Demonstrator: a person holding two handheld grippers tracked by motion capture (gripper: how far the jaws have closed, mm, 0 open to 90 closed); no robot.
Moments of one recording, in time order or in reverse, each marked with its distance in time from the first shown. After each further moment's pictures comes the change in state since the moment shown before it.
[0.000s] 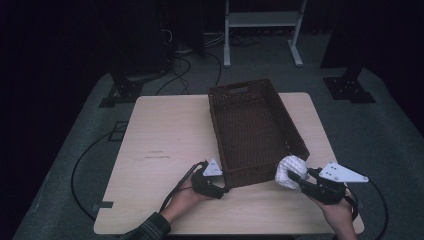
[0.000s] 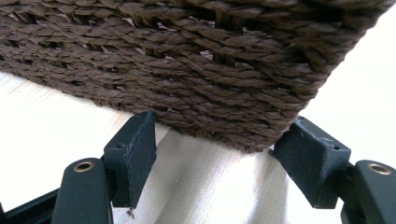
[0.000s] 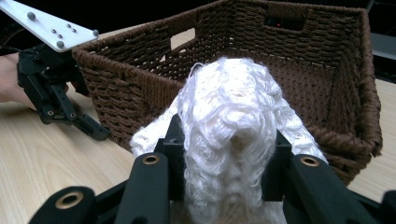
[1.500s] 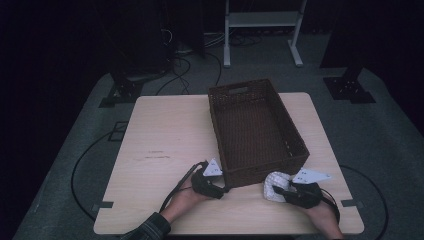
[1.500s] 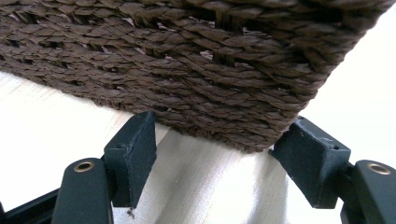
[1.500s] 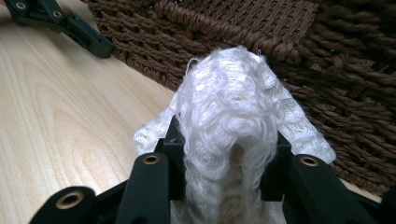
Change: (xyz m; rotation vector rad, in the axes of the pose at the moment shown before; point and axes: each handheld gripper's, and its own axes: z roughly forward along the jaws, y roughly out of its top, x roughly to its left) left arm 0.000 0.000 0.000 0.000 0.003 0.003; right arm 0.009 -0.041 0.051 0.270 0.100 -0.013
